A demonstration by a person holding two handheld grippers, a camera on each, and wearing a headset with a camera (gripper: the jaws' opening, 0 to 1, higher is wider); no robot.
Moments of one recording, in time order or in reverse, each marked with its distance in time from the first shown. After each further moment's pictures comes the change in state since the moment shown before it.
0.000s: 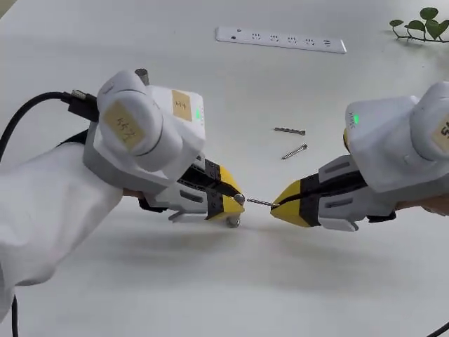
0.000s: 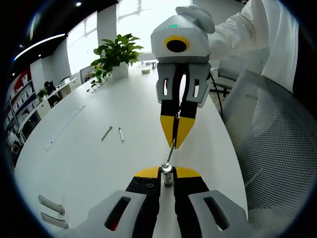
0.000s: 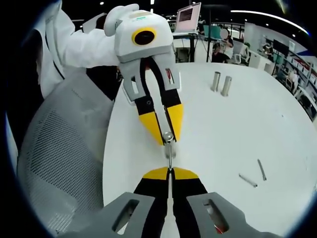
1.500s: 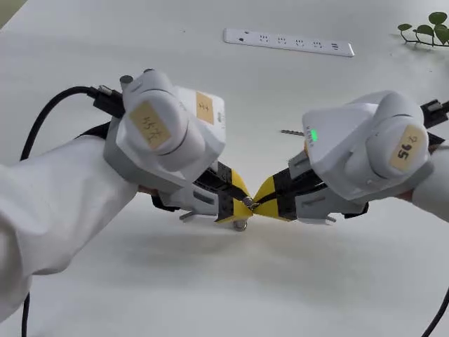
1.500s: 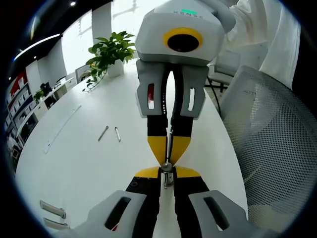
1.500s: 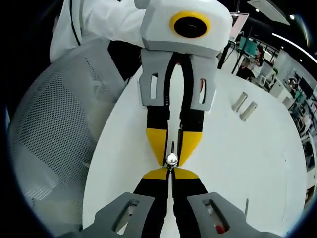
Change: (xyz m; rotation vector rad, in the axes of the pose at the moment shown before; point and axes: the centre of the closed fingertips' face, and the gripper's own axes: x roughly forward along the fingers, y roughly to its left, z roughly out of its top) left arm 0.001 -0.003 -0.002 0.027 0.035 -0.025; right arm 0.022 0.002 0.017 -0.347 0.083 0.050
